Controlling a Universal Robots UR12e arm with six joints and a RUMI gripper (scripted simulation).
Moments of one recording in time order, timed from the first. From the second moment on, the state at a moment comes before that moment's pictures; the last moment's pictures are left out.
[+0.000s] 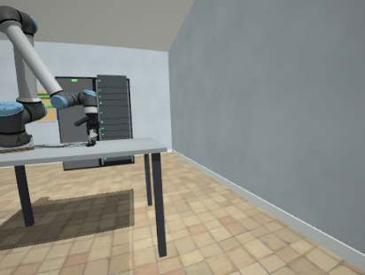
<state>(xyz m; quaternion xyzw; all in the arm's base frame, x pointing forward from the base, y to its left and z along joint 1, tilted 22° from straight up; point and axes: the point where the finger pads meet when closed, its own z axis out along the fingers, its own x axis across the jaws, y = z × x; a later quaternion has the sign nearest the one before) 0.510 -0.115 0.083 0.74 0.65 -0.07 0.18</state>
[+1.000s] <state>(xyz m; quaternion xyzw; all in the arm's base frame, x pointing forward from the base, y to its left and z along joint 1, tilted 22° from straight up) 0.510 -0.115 0.083 0.74 0.65 -0.07 0.18</state>
